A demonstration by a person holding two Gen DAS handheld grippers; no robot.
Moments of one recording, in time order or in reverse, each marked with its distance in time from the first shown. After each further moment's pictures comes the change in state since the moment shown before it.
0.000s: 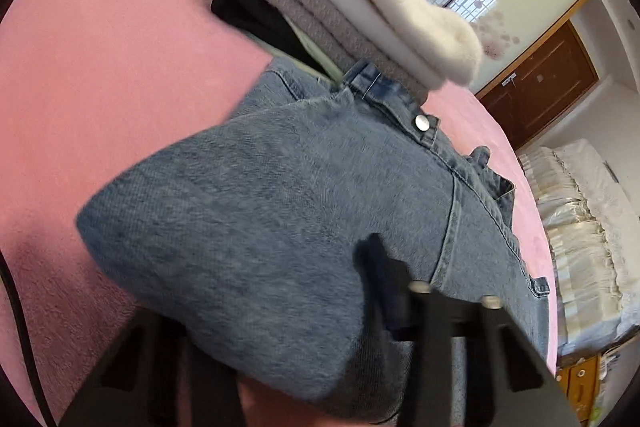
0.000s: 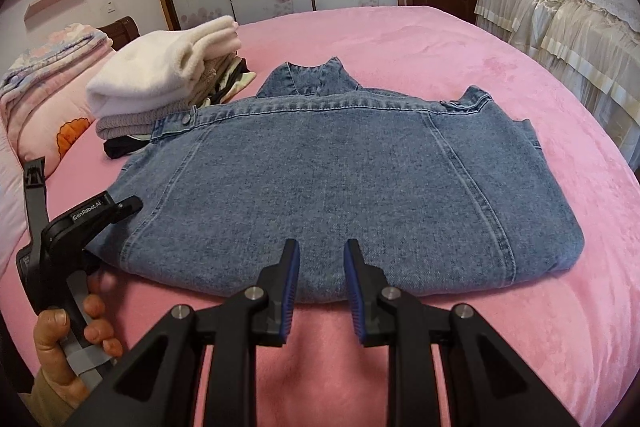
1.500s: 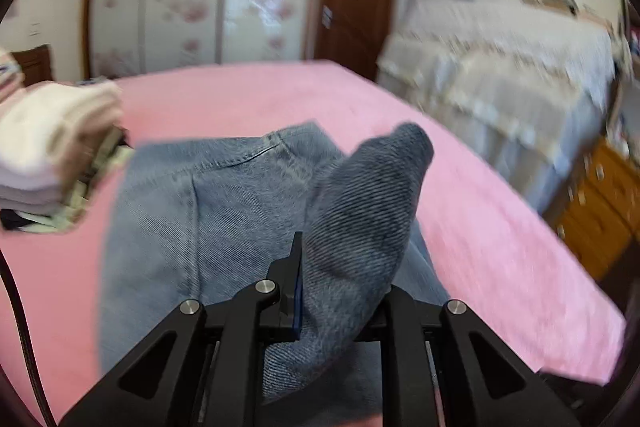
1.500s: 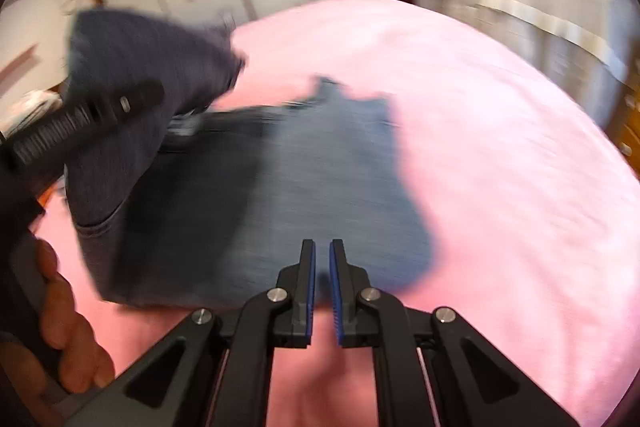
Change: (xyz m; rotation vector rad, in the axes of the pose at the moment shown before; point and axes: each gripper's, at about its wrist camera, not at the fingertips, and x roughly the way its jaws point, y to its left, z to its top) left arm -0.015 -0.351 -0.191 0.801 -0.047 -0.182; right arm -0.024 -0.208 -0.021 0.254 0.020 -0.066
